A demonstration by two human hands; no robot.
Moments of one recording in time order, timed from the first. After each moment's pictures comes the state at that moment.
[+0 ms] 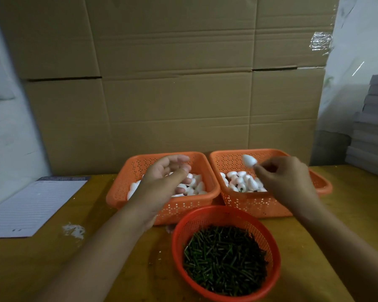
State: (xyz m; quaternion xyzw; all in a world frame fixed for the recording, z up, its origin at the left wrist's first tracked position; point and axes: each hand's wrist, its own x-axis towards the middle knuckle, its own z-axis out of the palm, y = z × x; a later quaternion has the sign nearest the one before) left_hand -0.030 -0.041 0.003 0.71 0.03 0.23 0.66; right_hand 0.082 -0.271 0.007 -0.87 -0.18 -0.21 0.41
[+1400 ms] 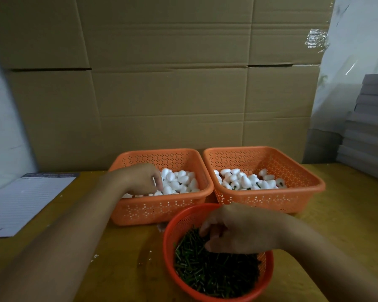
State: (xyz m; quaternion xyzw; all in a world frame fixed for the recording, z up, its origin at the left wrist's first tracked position) left_hand 0.023 0.035 0.013 0.99 0.08 -0.04 0.14; right_hand 0.038 -0.244 -0.007 -0.84 -0.51 0.15 0.14
